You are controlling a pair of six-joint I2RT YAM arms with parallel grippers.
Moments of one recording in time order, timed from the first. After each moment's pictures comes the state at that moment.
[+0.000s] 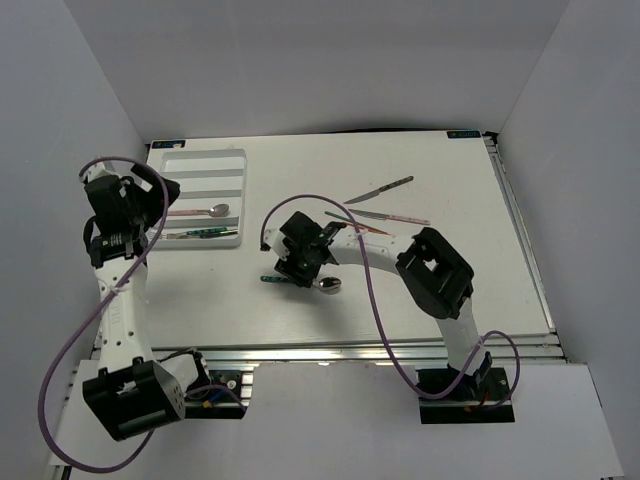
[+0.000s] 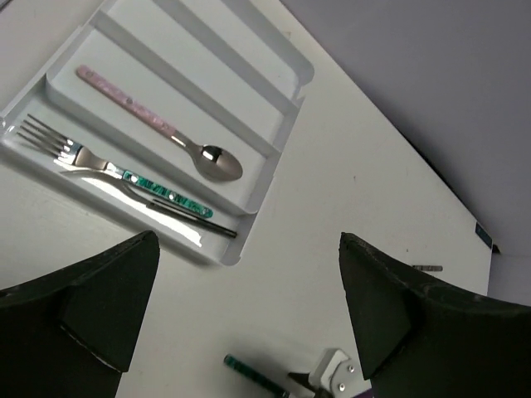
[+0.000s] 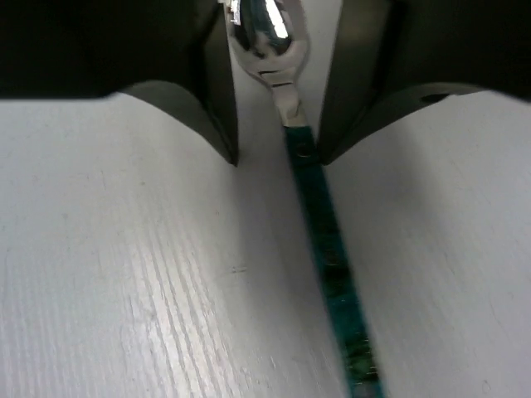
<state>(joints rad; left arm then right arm) 0.31 1.10 1.06 -0.37 0.16 -0.62 0.96 2.06 1.47 -0.48 -0.16 -0.29</state>
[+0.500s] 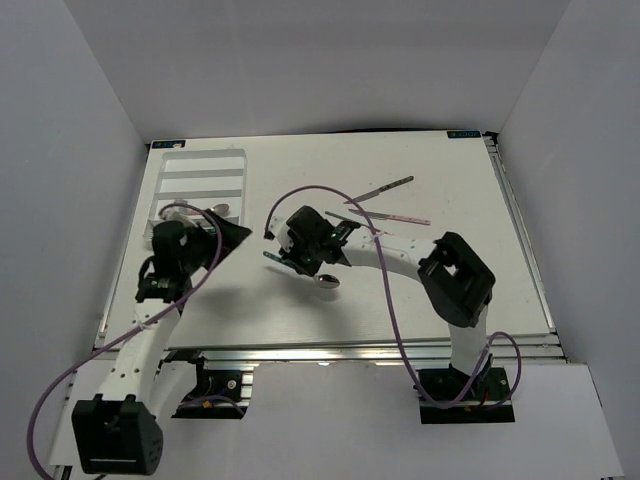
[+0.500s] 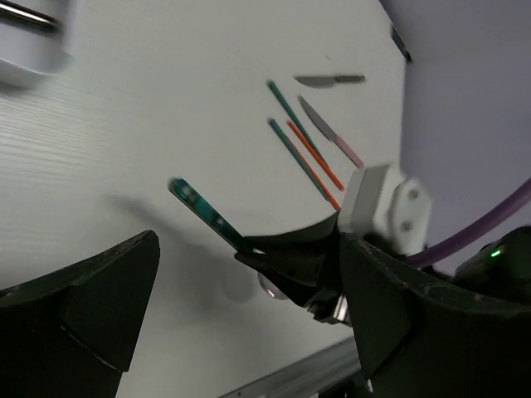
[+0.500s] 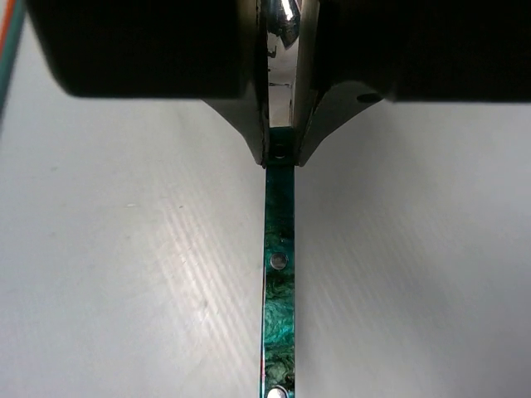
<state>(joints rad) 0.02 0.88 0.61 -0.21 0.33 -0.79 0.96 1.95 1.39 -0.39 -0.13 -0.22</state>
